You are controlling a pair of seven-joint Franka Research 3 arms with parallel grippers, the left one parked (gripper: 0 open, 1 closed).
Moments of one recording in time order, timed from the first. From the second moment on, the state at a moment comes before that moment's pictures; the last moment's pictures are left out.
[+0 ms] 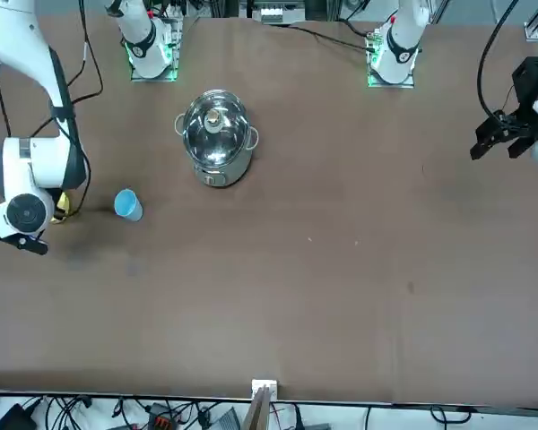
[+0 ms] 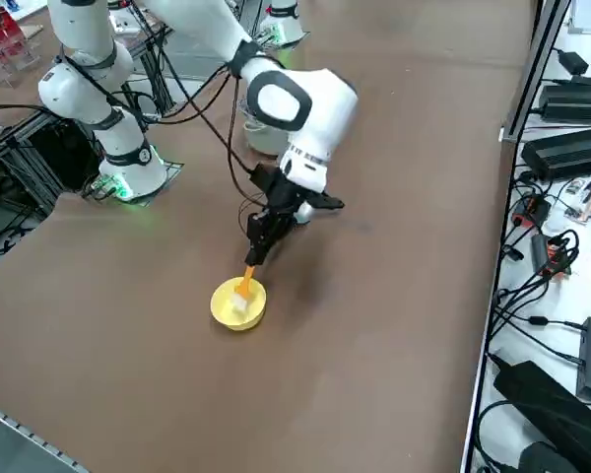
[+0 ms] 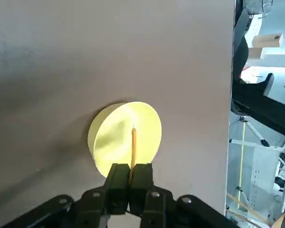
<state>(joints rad) 0.01 0.49 -0.16 -1.81 -0.65 1.94 0.53</state>
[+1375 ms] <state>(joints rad) 0.02 0.49 -0.15 -1.92 -0.83 1.99 0.71</state>
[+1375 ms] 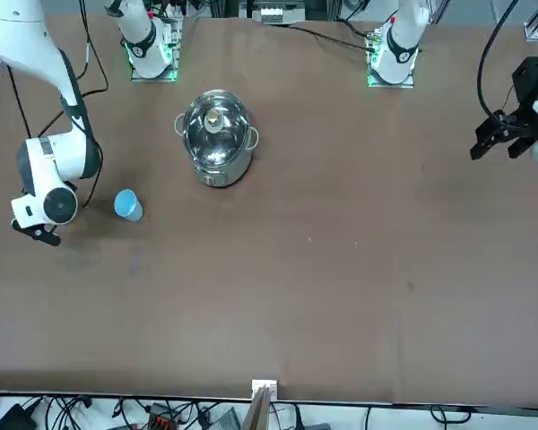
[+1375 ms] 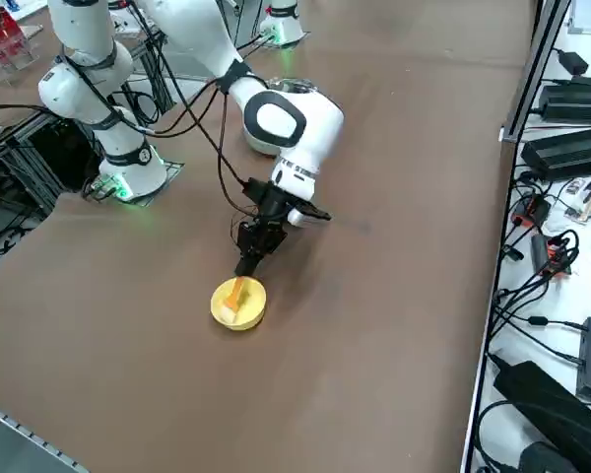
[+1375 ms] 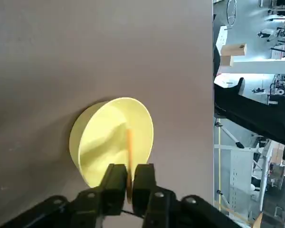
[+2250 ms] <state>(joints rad) 0.06 0.48 -0.12 -1.89 -0.80 1.99 0.71</state>
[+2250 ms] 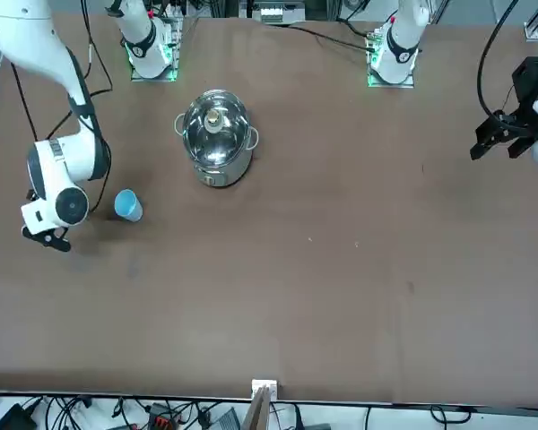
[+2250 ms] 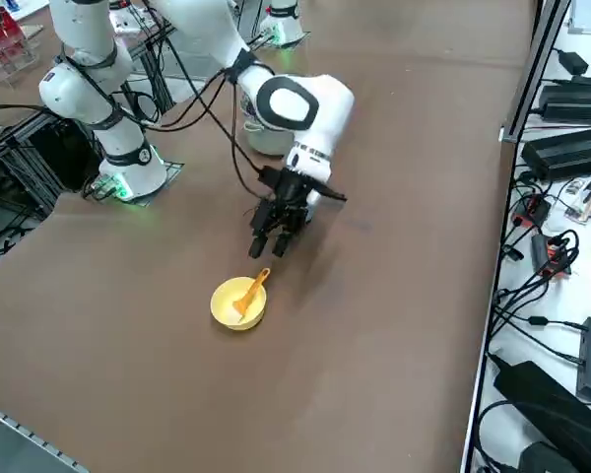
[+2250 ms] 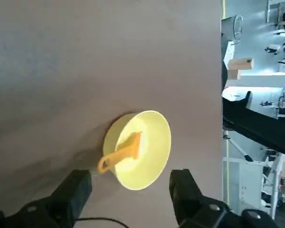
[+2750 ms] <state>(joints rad) 0.06 0.41 -0.10 -1.82 -0.62 1.98 0.55</state>
